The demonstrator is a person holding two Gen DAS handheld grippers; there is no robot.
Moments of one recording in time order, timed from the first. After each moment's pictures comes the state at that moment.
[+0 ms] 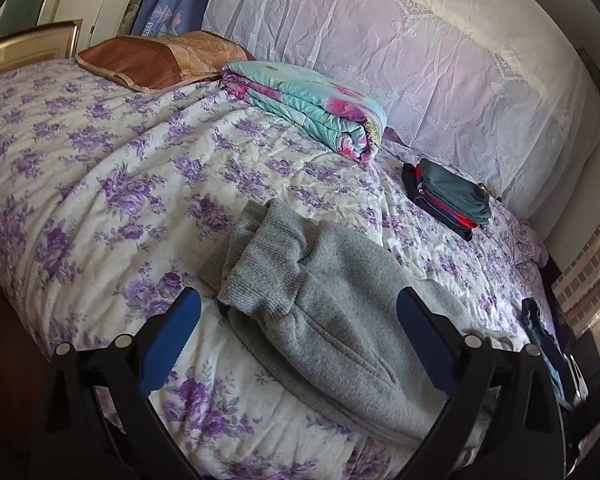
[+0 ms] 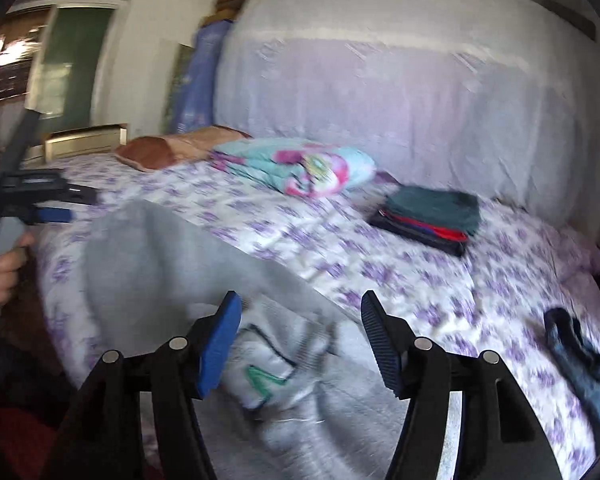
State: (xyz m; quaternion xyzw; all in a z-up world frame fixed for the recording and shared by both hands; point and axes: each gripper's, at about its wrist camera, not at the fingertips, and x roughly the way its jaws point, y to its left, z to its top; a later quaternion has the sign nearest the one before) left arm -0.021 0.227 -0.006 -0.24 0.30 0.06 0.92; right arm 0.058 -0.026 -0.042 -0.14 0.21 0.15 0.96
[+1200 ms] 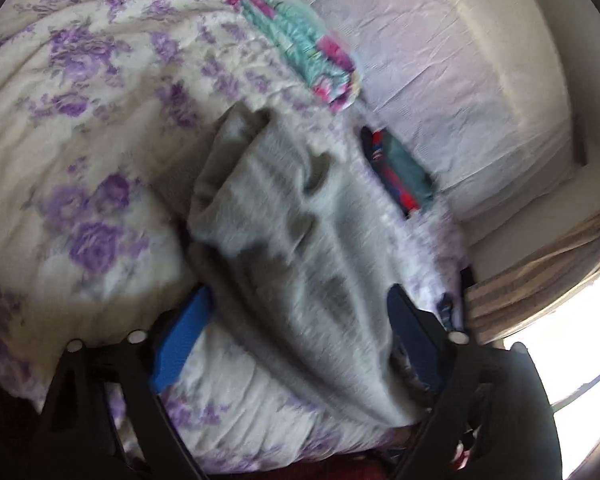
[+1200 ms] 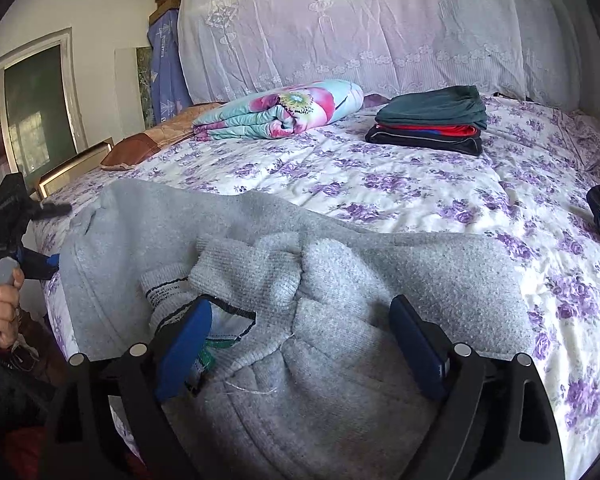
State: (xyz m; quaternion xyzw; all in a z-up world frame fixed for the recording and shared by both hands) left arm -0.003 0.252 -0.065 -0.41 0.36 -0.08 0.83; right arm 0.088 -0.062 -0.083 0.00 0.27 0.20 0.94
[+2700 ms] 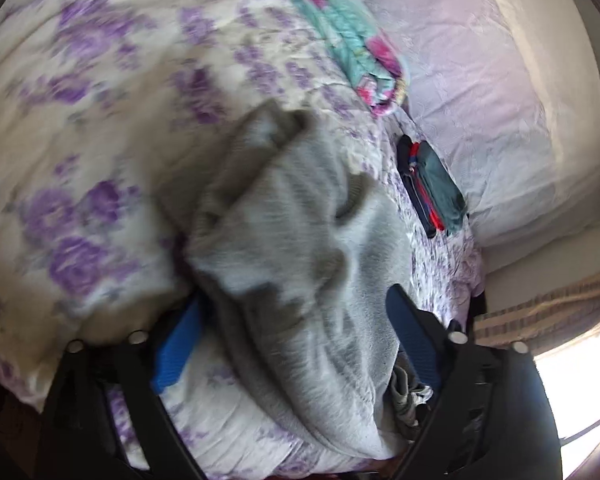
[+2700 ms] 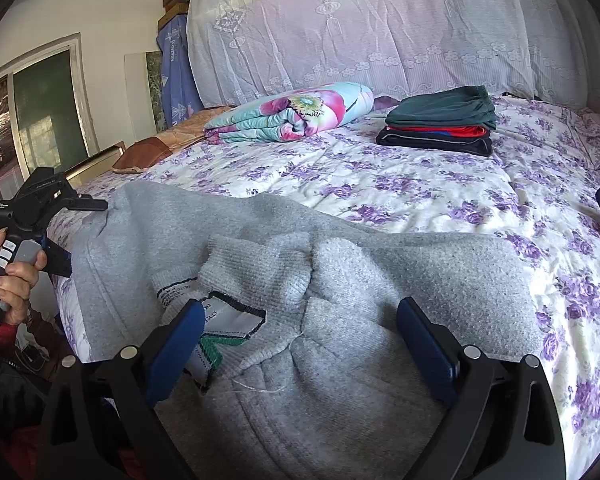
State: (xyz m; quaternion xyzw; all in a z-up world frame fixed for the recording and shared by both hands) left arm 0.034 0.251 -0.067 -0.45 0.39 -0.03 0.80; right arm 0.085 -0.063 -0.082 0.01 0.27 0.22 0.94
